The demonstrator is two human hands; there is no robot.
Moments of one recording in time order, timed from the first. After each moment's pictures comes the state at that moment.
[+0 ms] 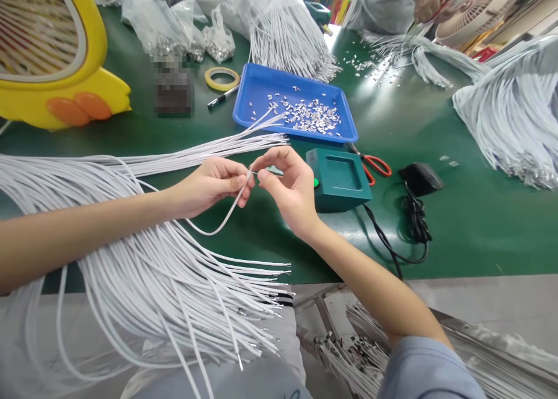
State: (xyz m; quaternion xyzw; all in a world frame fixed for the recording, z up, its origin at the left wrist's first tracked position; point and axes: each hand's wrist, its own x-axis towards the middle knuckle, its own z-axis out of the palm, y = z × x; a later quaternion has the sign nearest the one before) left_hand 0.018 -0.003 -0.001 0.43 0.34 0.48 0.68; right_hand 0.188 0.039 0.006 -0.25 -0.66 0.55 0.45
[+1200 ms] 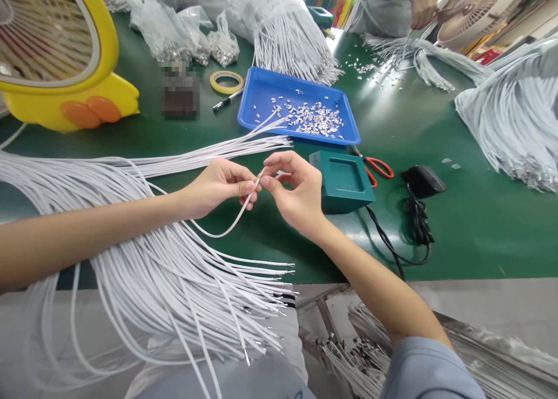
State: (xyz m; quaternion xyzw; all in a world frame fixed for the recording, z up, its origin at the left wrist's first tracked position) left_hand 0.022 -0.005 0.000 0.52 0.40 0.48 0.58; right_hand 0.190 0.044 0.008 -0.26 -0.71 0.47 0.45
